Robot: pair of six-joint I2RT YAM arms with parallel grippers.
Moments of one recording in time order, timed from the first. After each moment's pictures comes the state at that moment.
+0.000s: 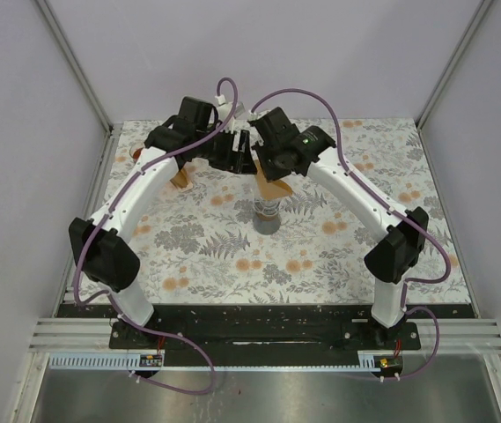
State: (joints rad) left arm -0.42 1.70 1.75 -0.79 0.51 -0.18; right arm 0.72 1.89 2.04 -1.03 0.18 0.20
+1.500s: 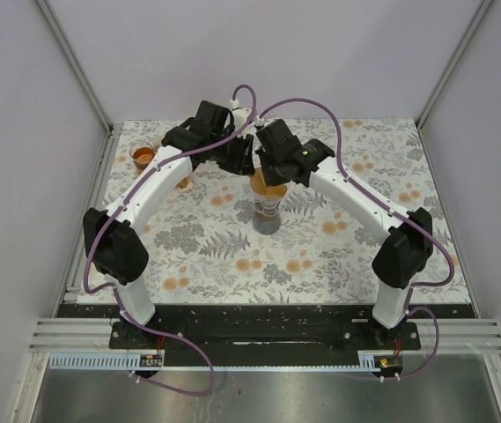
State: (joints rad) left arm -0.48 1.79 1.78 -0.78 0.37 -0.10; right arm 0.71 1.83 1.81 -0.83 0.21 0.32
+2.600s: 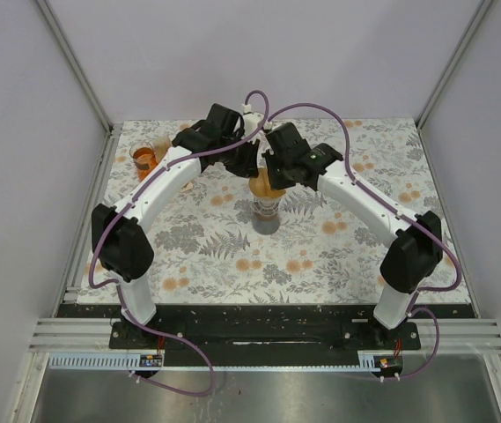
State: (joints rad) left arm -0.53 1.83 1.79 -0.77 0.34 -0.04; right arm 0.68 1.76 1.70 -0.77 0.15 0.33
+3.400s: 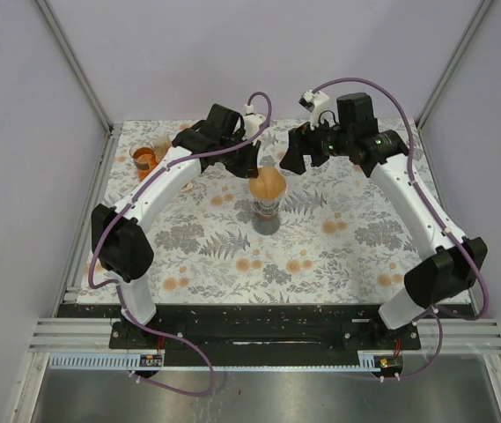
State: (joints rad) left arm -0.53 1.82 1.79 -0.77 0.35 0.02; right arm 0.40 1.56 1.67 -0.68 -0.47 -0.01
